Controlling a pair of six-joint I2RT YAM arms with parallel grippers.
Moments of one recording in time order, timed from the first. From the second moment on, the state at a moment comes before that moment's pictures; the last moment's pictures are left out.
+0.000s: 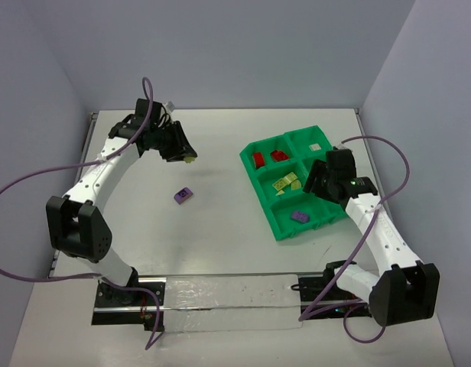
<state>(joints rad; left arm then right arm) -0.30 1.62 1.49 -0.75 0.34 -0.56 0.11 1.08 0.86 -0.66 0.09 0.47</state>
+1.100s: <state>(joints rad) -0.24 1.65 1.42 -0.55 0.56 -0.67 0.12 1.03 0.83 -0.74 -0.08 0.47</state>
